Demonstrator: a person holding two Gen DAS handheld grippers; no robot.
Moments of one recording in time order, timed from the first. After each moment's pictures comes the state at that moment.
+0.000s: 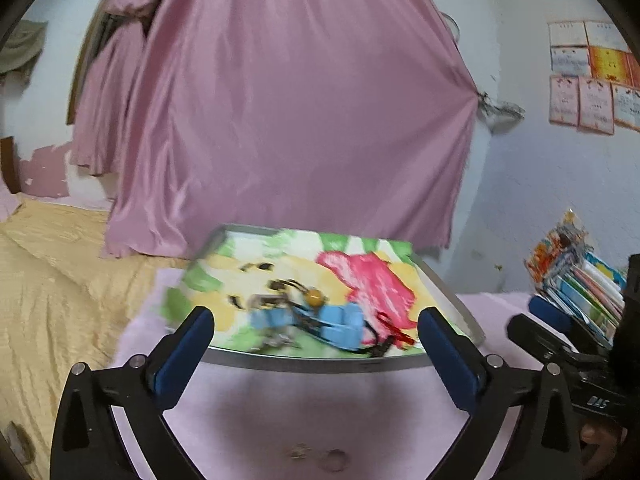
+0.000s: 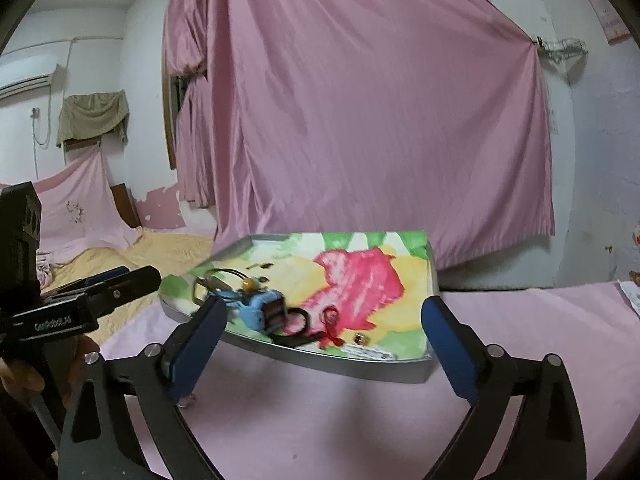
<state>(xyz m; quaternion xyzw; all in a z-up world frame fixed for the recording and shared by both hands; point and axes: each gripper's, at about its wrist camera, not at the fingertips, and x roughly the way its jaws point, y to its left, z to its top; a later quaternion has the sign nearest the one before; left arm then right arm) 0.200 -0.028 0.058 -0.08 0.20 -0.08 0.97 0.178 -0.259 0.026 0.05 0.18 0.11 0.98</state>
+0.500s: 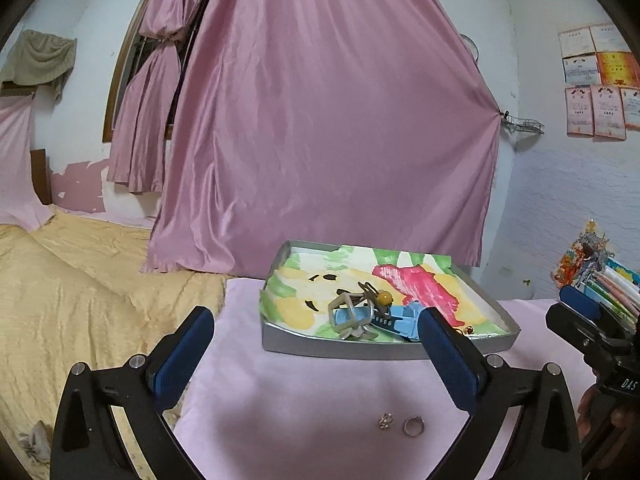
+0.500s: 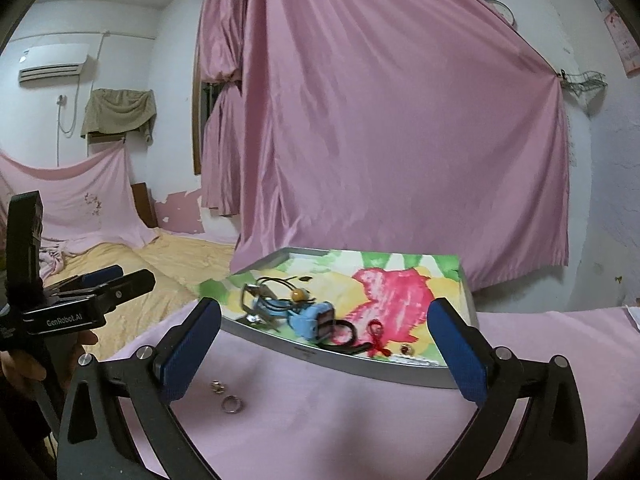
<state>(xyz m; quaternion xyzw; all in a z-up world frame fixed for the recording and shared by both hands) 0.157 0.027 0.052 -0.07 0.17 -0.03 0.98 0.144 -0.220 0.036 0.02 0.14 0.15 0.98</state>
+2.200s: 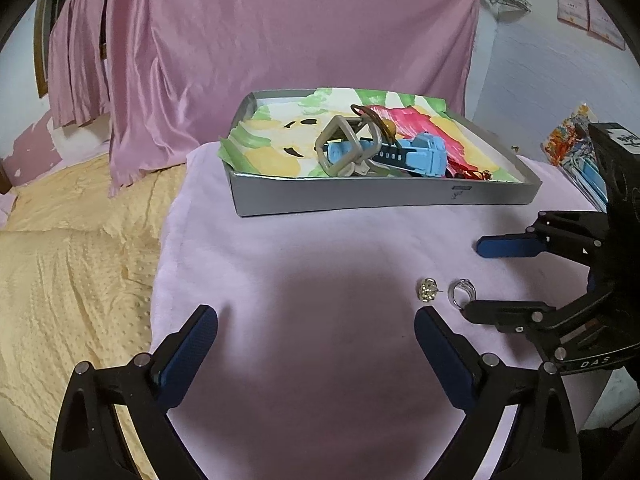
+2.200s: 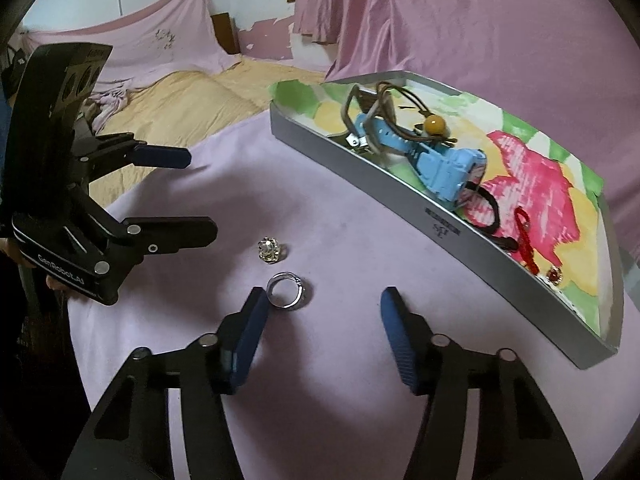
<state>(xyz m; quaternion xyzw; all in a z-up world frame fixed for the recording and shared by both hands) 0.201 0.019 -0.012 0.01 0.40 -0.10 0.91 0.213 -0.135 -0.031 -0.13 0.41 0.30 0.85</state>
